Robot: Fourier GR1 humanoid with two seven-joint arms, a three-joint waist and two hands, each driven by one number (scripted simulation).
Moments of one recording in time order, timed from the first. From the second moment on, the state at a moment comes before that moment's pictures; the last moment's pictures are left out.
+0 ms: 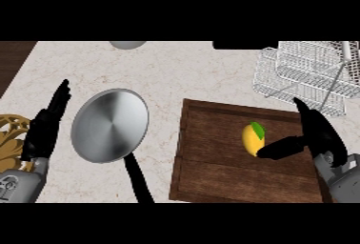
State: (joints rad) left arm -0.18 0.50 -0.19 -1.41 0.11 0.30 0.03; right arm -0.45 -0.80 0.66 -1.68 0.01 -0.40 1.25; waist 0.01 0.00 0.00
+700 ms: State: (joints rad) left arm -0.18 0.48 -0.18 -1.39 0.08 0.29 0.03; right arm -0.47 -0.70 0.70 -1.56 0.03 -0.40 1.24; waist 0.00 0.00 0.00
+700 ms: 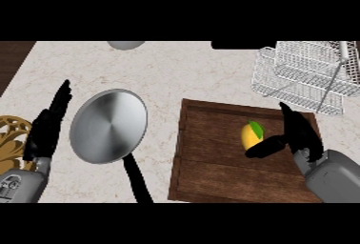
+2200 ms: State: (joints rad) left arm -0.17 0.44 -0.13 -1.44 0.03 0.25 0.08; right arm -0.51 -0.51 0.68 -1.33 0.08 -0.30 1.14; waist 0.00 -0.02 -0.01
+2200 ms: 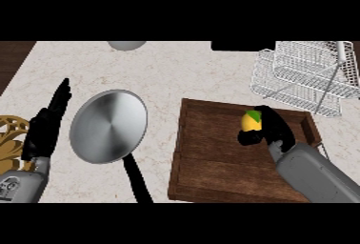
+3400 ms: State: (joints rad) left arm -0.18 0.42 -0.12 -1.44 0.00 0.22 0.07; right arm -1.10 -0.15 0.58 -0.93 0.64 -0.49 1.05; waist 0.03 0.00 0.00
